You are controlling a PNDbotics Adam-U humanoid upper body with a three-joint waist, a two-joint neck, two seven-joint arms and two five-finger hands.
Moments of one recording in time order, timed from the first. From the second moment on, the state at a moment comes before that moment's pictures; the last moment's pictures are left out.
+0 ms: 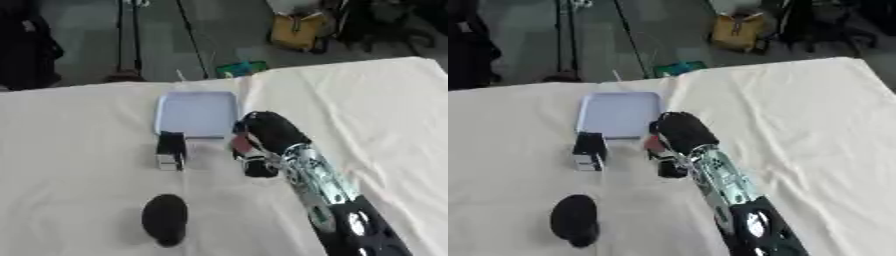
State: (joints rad) left arm -0.25 0.16 0.10 -1.99 -0.31 -0.34 0.61; right arm -0.70 -0.08 0.22 -1.49 1.37 0.01 0.37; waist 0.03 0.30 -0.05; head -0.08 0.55
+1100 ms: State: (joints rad) left arm -0.25 0.14 0.08 -1.99 -0.29 -0.34 0.59; right arm -0.95 0.02 0.14 -1.17 1.48 0.04 0.29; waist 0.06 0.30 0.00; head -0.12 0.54
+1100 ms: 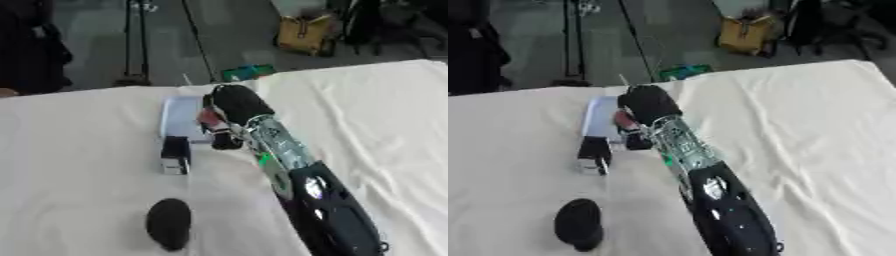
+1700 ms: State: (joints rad) left arm -0.25 0.12 0.07 -1.99 -0.27 -0.34 0.57; right arm -1.02 0.05 0.07 -1.02 1.54 0.07 0.20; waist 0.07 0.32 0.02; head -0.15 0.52
